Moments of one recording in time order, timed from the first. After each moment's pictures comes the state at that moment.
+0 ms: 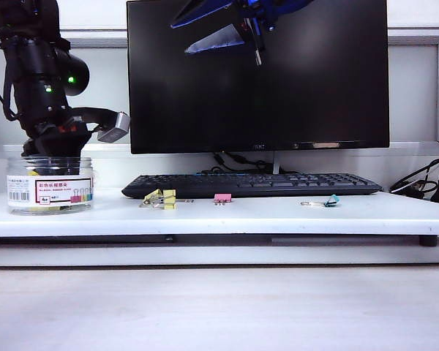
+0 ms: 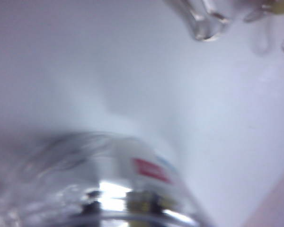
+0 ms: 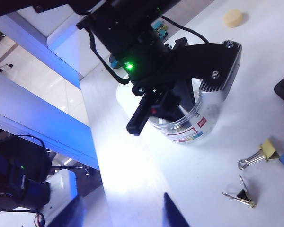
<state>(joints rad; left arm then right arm) -0.17 2.04 1.77 -1.21 0.27 0.63 0.48 1.78 1.69 -0.60 -0.88 0.01</state>
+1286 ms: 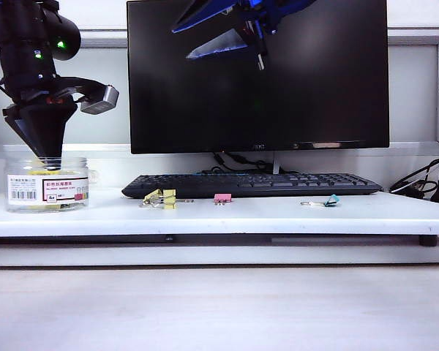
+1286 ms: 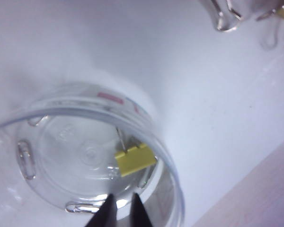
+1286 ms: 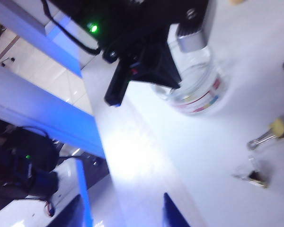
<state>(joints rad) -0.17 1.92 1.77 -1.24 0.17 0.52 0.49 1.78 1.69 -0.67 -0.88 0.01</state>
